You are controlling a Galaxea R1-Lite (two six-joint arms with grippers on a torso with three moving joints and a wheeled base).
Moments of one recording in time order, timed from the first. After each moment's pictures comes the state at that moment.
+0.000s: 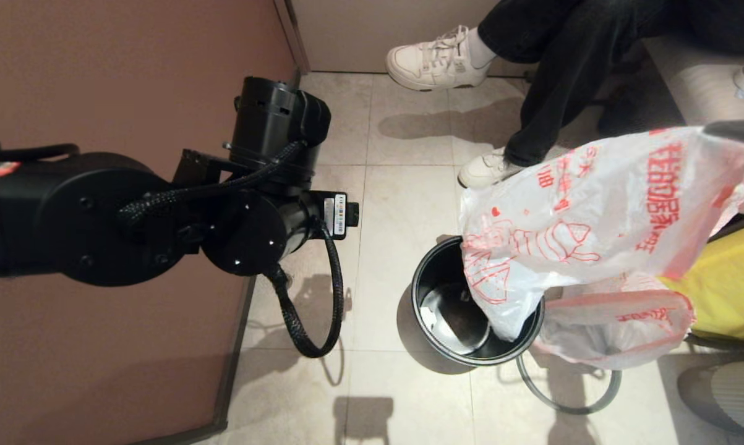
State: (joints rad) left arm -0.74 1.71 -1.35 0.09 0.75 -0.19; right arm -0.14 1.29 -1.14 -0.06 0.74 1.06
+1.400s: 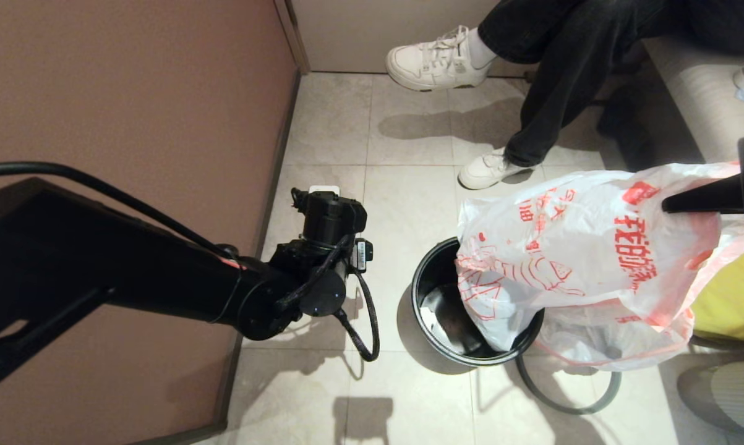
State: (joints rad) left arm -0.64 2.02 -1.16 -0.47 0.74 -0.16; right arm 0.44 1.37 -1.61 0.80 -0.08 0.33
